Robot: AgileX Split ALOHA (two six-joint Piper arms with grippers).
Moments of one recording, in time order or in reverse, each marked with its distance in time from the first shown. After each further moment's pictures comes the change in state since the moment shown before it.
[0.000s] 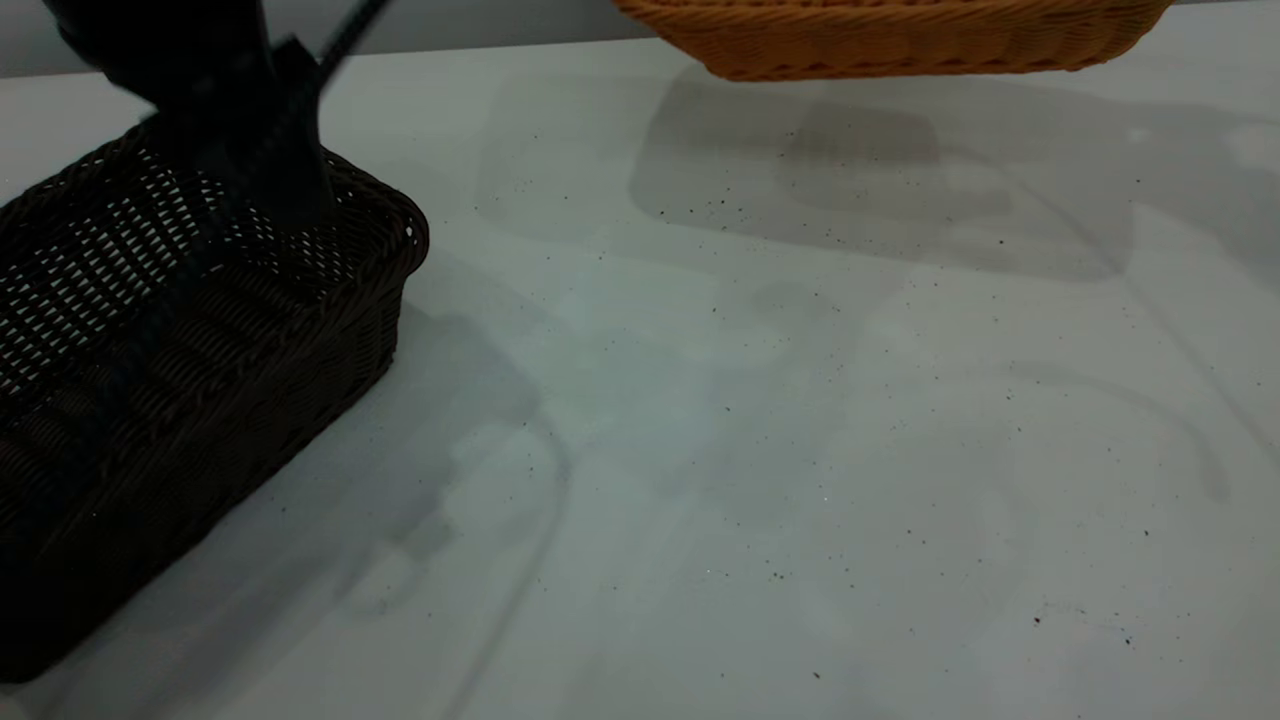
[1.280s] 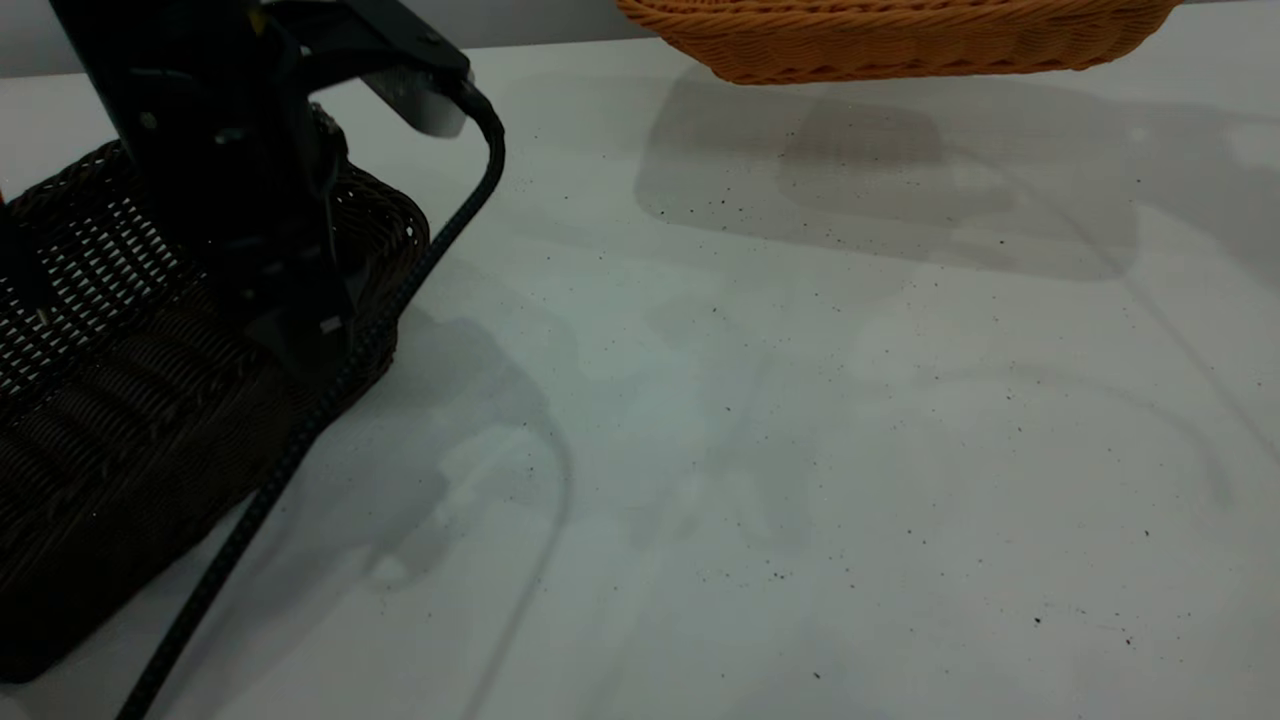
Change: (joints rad) left arm -0.001 0.206 0.006 0.017 -0.001 0.000; right arm 0.000 0.000 0.000 -0.015 -0.007 -0.006
